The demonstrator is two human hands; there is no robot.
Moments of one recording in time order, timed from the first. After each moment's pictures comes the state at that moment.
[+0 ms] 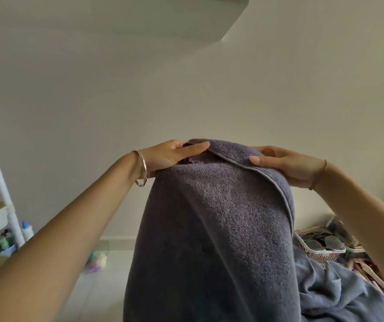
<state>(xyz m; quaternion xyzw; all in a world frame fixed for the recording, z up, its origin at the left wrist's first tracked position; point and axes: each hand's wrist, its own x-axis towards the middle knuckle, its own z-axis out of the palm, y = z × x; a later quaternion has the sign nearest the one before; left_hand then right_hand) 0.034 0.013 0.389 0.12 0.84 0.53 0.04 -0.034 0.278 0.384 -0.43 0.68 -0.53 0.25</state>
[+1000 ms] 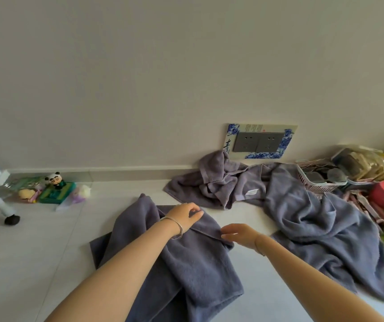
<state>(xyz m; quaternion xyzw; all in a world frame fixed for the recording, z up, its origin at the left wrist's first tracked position) -0.033 0.054 0.024 -0.04 0.93 0.34 0.14 -0.072 0.278 -0.014 -0.08 0.88 -0.34 0.33</state>
